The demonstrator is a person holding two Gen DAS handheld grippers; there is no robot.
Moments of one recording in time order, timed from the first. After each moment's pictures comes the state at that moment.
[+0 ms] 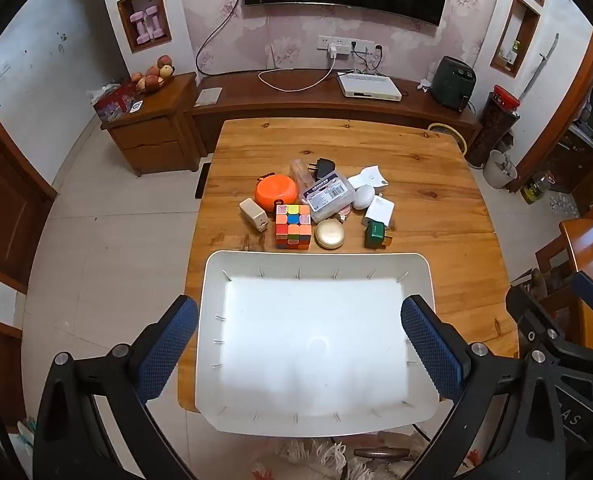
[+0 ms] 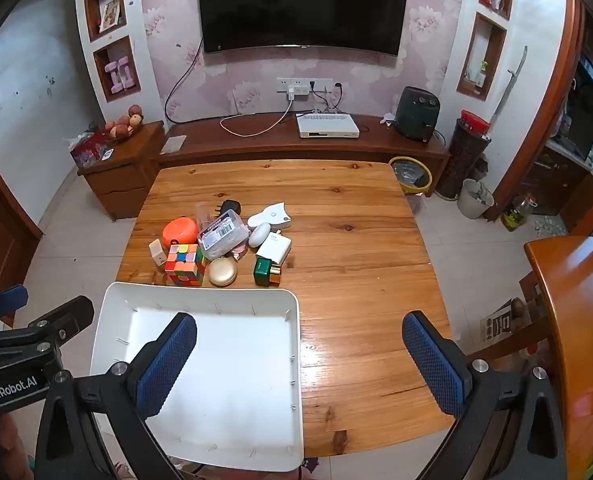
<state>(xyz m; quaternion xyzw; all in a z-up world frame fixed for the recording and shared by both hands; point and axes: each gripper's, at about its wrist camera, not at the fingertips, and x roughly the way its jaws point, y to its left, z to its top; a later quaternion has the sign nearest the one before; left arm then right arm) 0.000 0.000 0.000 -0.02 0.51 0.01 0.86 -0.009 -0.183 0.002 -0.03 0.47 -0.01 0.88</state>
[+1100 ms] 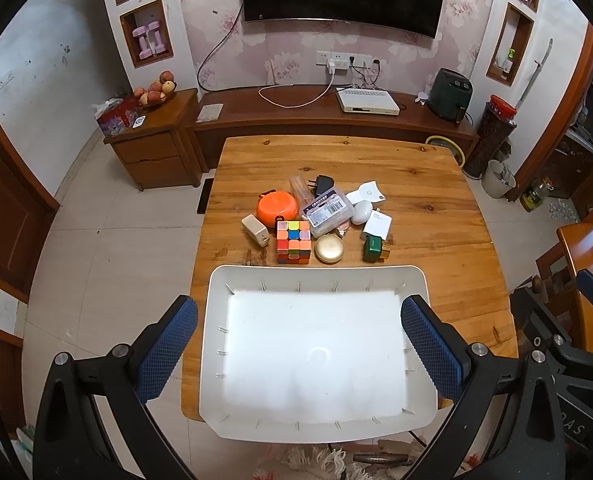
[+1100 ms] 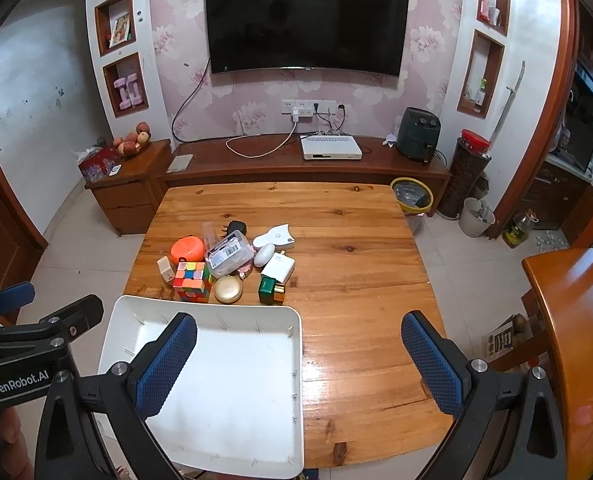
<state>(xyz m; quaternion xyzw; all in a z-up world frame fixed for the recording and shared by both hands) 0.001 0.000 0.018 -0.02 0.49 0.02 0.87 -0.017 -0.181 0.020 -0.03 0.43 0.00 0.90</state>
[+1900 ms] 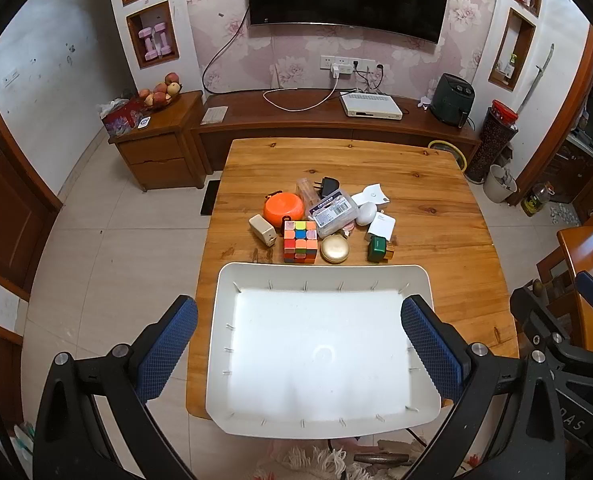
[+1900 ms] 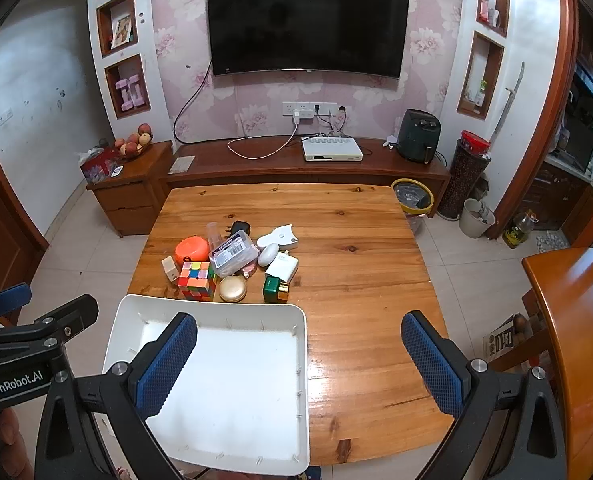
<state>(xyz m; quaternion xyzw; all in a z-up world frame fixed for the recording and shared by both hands) -0.005 0.004 0.022 -0.02 0.48 0.02 0.88 -0.019 -0.182 0.018 -0.03 0.43 0.01 0.90</state>
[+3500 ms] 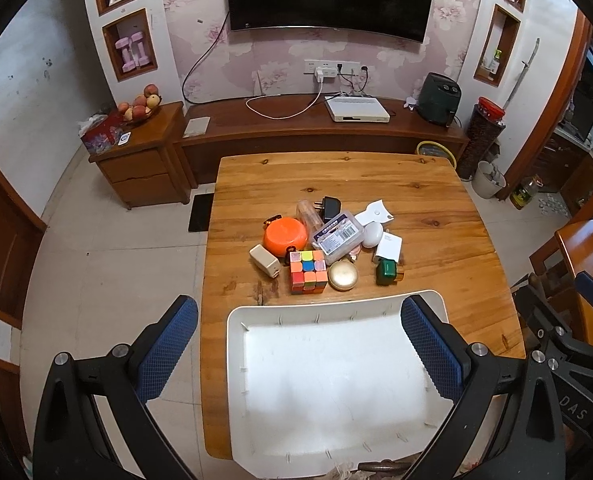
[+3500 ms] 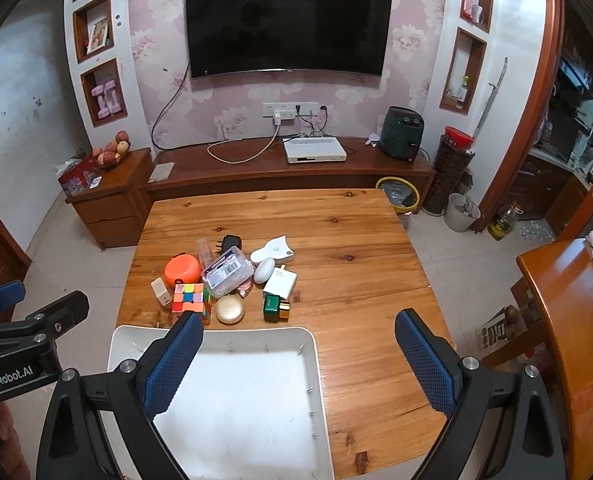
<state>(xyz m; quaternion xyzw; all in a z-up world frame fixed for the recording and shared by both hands) 0.040 0.038 0.021 -0.01 0.48 -0.02 0.88 0.009 -0.154 0.016 -0.02 0.43 -0.04 0.90</state>
